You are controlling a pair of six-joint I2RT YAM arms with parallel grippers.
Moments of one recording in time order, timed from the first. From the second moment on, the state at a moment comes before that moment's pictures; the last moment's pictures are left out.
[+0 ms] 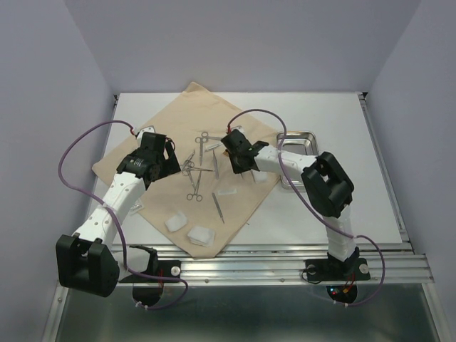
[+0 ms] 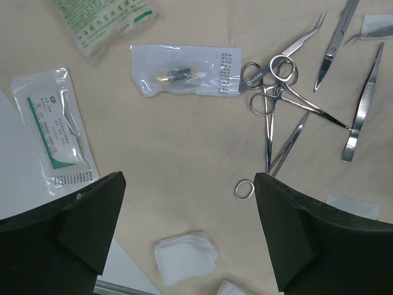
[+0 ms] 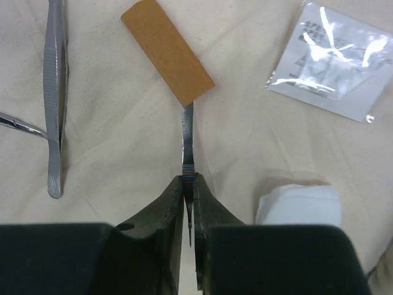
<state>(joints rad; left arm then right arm) -0.26 1.18 0.96 -0.70 -0.32 -0.51 0.76 2.08 1.53 -0.44 0.31 0.37</state>
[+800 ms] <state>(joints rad) -0.26 1.18 0.96 -0.70 -0.27 -0.46 0.58 1.70 1.29 -0.43 0.46 0.36</state>
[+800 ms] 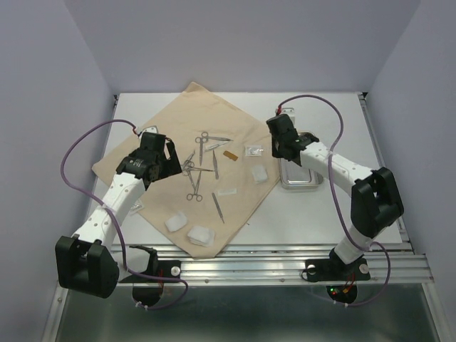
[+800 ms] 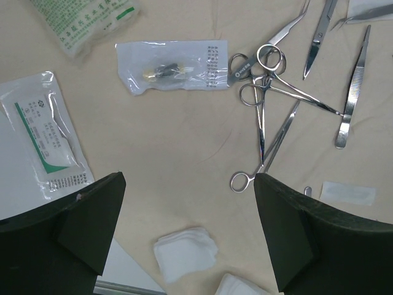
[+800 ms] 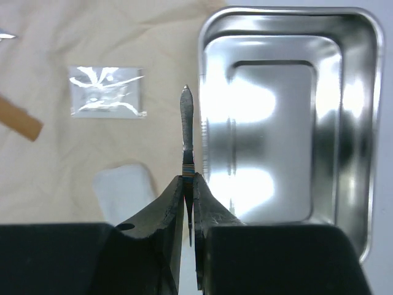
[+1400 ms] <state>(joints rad) -0.26 1.17 0.96 -0.70 -0.26 -0.46 0.43 1.64 1.09 -0.34 0.39 0.26</state>
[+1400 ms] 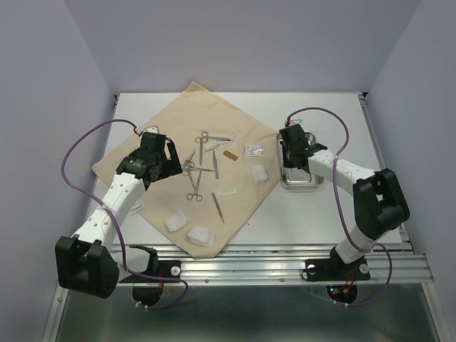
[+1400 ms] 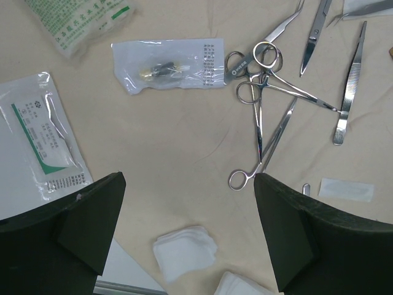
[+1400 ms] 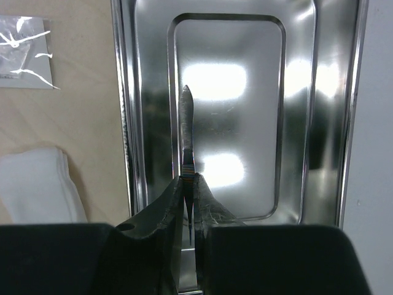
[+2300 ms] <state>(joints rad) -0.27 1.18 0.96 -0.68 -0.25 -0.45 0.43 1.64 1.01 -0.31 0.30 0.28</state>
